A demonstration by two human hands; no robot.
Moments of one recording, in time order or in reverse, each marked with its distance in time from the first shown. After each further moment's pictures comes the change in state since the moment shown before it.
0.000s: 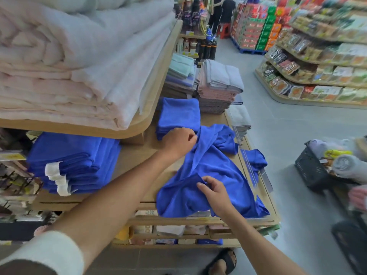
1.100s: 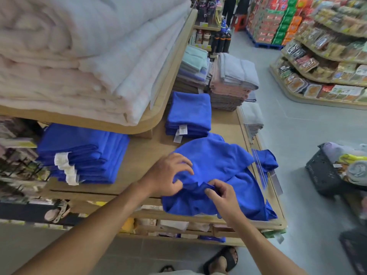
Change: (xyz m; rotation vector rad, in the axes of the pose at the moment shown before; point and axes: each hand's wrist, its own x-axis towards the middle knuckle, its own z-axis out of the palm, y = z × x) left_hand -0.109 -0.062 0.002 -0.175 -0.137 0.414; right_hand -0.008 0.006 -0.003 -0.128 -0.045 -0.150
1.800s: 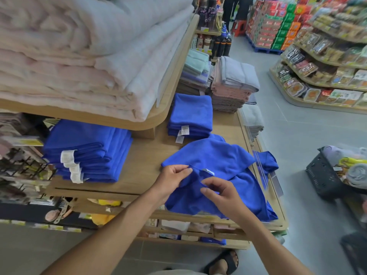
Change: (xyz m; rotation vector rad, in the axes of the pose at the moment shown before) left_hand -0.003 0.029 0.034 -1.059 0.225 -0.769; right_hand -0.003 -0.028 -0.003 -0.008 -0.117 -0.069
